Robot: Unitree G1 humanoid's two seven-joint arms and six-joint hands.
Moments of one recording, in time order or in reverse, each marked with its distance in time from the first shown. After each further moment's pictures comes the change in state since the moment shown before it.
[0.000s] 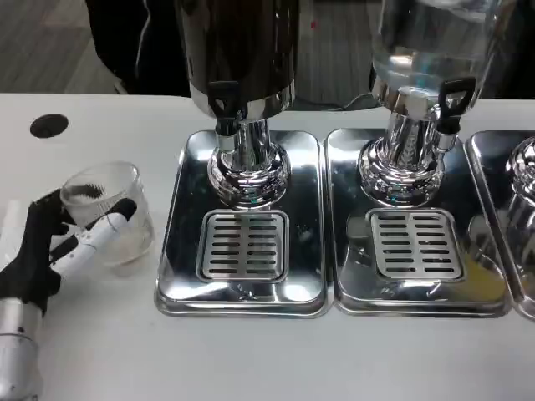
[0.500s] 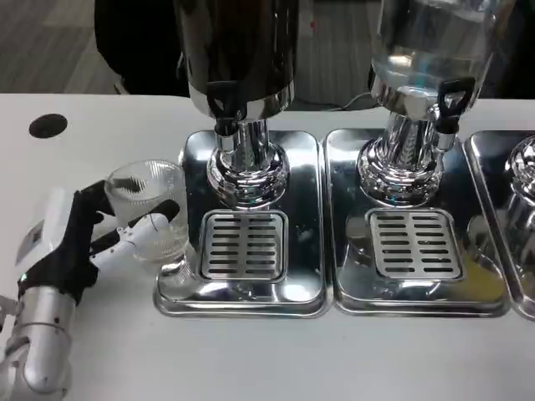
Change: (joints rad) left arm -0.011 -0.033 -0.069 -0.076 0.115 0.057 0.021; right arm 0.004 0.000 -0.006 0.011 0.016 -0.008 0.000
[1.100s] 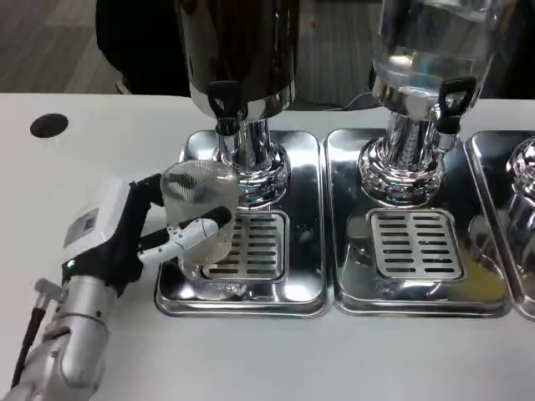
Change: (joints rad) left arm -0.014 -0.027 -0.099 -0.079 0.092 0.009 0.008; right arm -0.001 0.000 -0.012 0.005 0.019 -0.007 0.007
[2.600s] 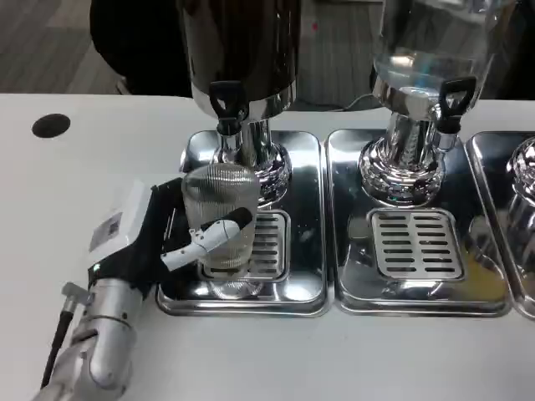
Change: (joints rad) left arm -0.018 -0.063 -0.047 0.032 -0.009 0.030 0.035; right arm 0.030 0.001 -0.021 0.005 0.009 -0.030 0.001
